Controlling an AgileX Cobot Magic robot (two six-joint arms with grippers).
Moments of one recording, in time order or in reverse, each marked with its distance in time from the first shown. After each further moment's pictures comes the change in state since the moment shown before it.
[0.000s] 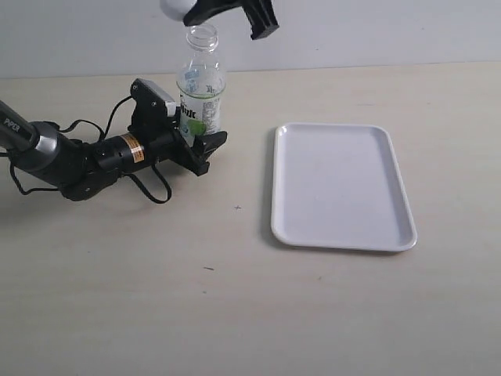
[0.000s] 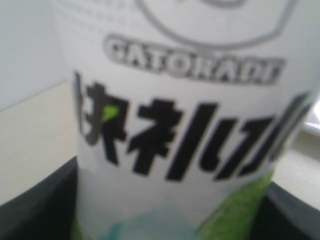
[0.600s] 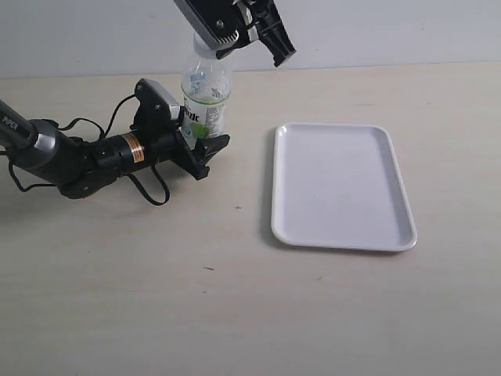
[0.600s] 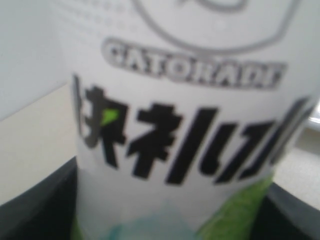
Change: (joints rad) left arm 0.000 -0.006 -0.002 0.056 -0.001 0.043; right arm 0.000 0.115 0.000 -0.211 -0.052 -0.139
